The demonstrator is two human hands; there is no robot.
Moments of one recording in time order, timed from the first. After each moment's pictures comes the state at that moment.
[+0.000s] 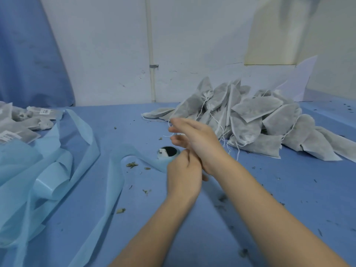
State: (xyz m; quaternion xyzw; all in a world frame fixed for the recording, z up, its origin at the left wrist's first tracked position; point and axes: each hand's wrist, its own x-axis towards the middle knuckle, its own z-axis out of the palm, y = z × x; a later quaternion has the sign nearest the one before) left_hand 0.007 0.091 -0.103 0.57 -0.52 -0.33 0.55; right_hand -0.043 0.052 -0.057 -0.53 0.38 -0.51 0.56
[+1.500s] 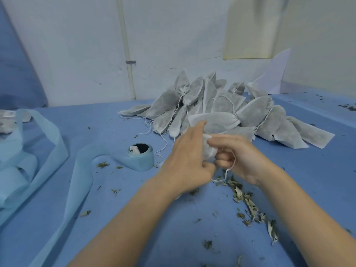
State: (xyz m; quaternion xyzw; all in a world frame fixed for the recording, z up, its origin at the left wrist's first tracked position) left_hand -0.031 0.079 -0.086 0.46 -0.81 -0.13 0.34; right_hand -0.176 0.067 -0.081 -0.54 0.38 -0.47 0.59
